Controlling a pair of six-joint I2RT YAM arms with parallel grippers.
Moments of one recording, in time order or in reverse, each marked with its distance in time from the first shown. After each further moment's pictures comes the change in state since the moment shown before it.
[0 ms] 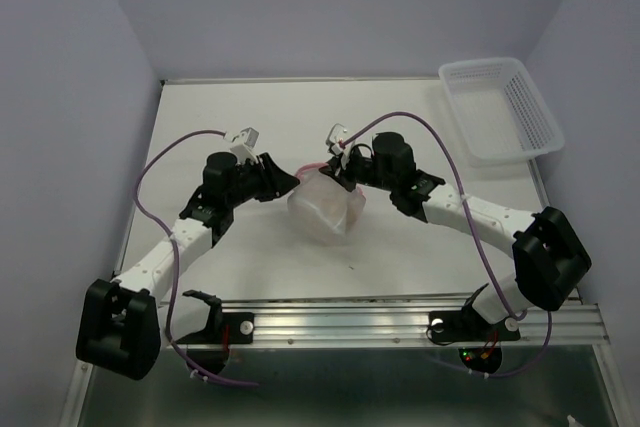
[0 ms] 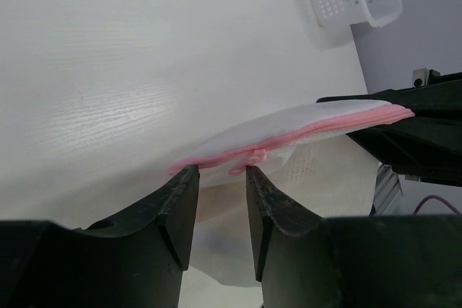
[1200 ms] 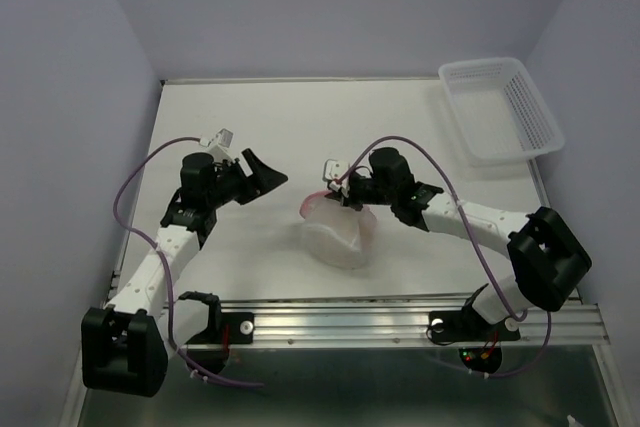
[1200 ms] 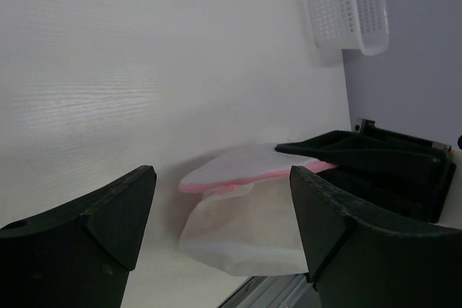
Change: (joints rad) left arm 0.154 -0.071 0.025 -0.182 0.060 -0.069; right arm -0.016 -0.004 -0.089 -0.122 -0.163 -0.307
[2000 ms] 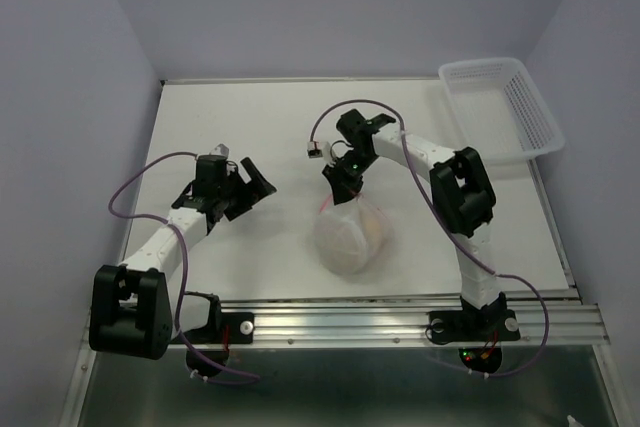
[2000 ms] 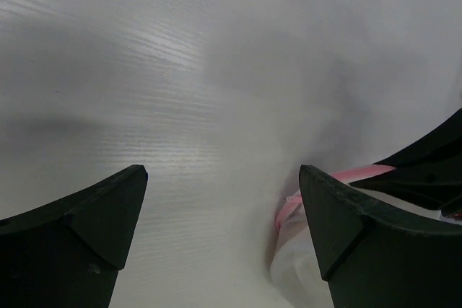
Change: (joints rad) left arm 0.000 0.170 0.007 -0.153 -0.276 0.000; right arm -0.130 0.693 0.858 -1.190 -0.165 0.127
